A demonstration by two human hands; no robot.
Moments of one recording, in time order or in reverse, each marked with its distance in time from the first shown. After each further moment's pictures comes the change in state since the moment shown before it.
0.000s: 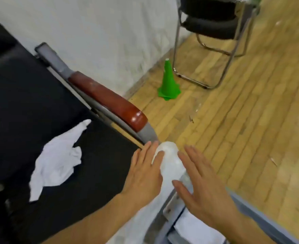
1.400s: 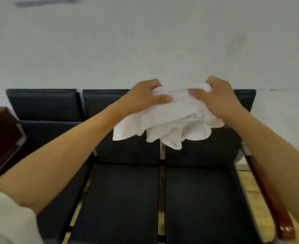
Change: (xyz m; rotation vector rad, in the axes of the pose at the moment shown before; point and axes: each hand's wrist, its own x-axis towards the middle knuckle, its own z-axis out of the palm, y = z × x) left_hand -0.373 -0.336 -0.641 -0.538 0.502 -0.853; right_hand 0.165 -0.767 -0.158 0.386 -0.297 -0.634
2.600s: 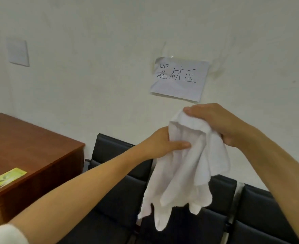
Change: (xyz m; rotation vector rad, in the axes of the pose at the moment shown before) left_hand -0.206 -0.129 -0.324 -0.308 0.277 0.107; right_hand -0.014 -0.445 0.187 0.369 -0.522 -0.271
